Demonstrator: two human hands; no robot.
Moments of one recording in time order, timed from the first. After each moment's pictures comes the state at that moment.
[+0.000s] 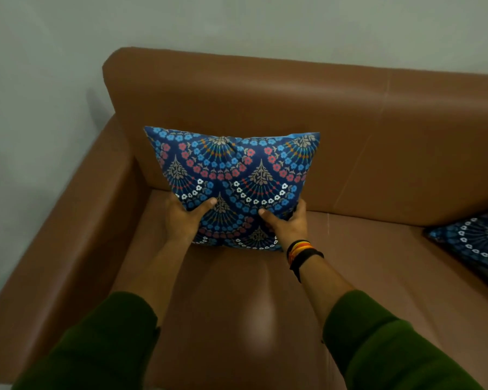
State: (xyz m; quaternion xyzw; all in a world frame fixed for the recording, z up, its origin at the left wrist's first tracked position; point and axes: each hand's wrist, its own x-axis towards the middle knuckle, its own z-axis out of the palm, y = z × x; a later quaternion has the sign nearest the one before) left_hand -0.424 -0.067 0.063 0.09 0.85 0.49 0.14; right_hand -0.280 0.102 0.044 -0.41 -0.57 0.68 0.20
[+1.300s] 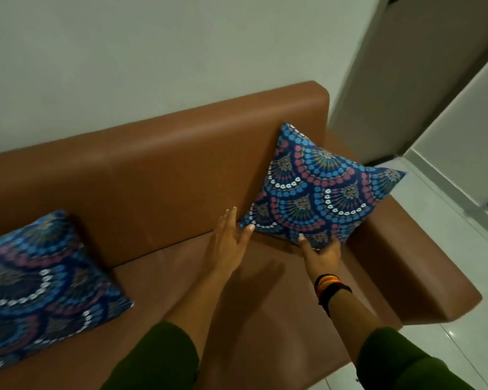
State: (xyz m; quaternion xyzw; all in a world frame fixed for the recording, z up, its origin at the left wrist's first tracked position) left_hand -0.050 0.298 0.102 0.47 0.78 0.29 0.30; right_hand 0.155 0.357 0.068 -0.72 -0.44 0.43 0.31
